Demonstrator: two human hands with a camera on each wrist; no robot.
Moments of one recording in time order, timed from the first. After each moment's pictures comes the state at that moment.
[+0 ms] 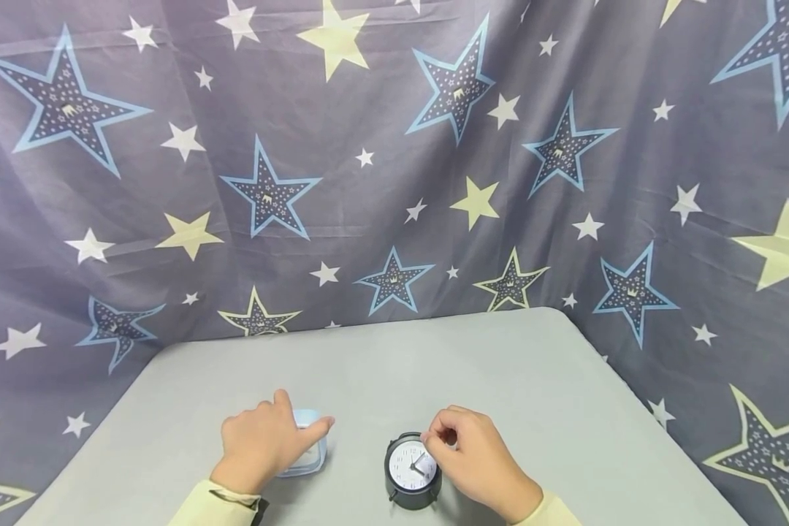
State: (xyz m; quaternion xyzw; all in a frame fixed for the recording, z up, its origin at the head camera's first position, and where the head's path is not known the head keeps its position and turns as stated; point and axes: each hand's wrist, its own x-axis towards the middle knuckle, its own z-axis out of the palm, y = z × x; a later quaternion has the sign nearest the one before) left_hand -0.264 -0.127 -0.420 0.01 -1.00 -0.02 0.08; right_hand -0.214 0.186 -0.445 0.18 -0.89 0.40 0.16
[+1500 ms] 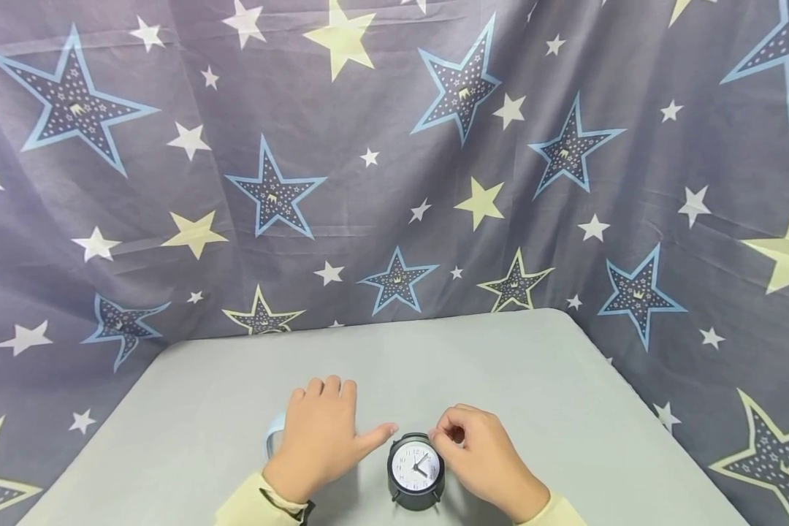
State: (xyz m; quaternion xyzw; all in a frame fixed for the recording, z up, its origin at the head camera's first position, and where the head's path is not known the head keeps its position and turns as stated) left_hand -0.244 -0.056 -0.406 -0.15 -0.96 0.01 0.23; right_hand -0.217 0.190 -0.445 0.16 -0.89 0.39 0.18
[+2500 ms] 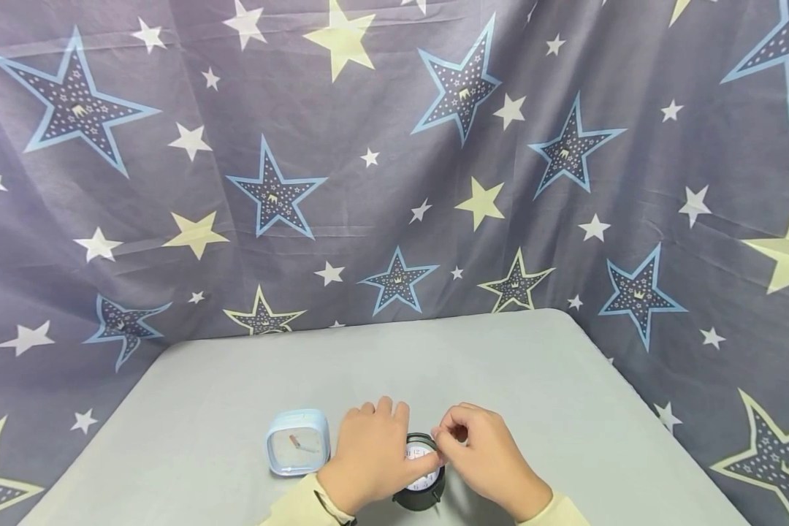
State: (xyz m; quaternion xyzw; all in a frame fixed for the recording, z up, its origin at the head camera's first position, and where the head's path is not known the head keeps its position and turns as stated) left_hand -0.231 0.002 -0.424 -0.21 -0.97 0.05 0.14; right_hand -0.217 0.193 -0.444 0.16 -0.89 0.39 0.17
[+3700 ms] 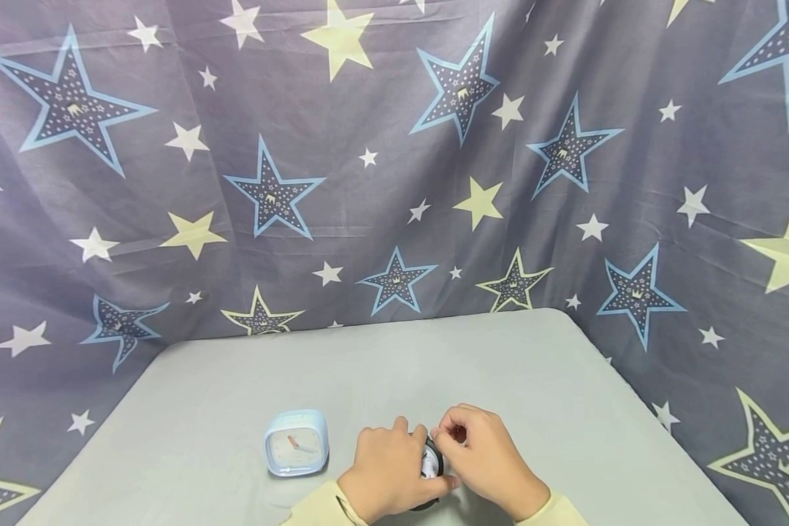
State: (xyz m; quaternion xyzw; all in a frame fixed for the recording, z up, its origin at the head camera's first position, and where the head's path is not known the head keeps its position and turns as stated) left_hand -0.231 0.023 -0.448 -0.23 -0.97 0.04 0.04; right_hand -0.220 0.194 -0.445 0.14 -0.90 0.39 0.15
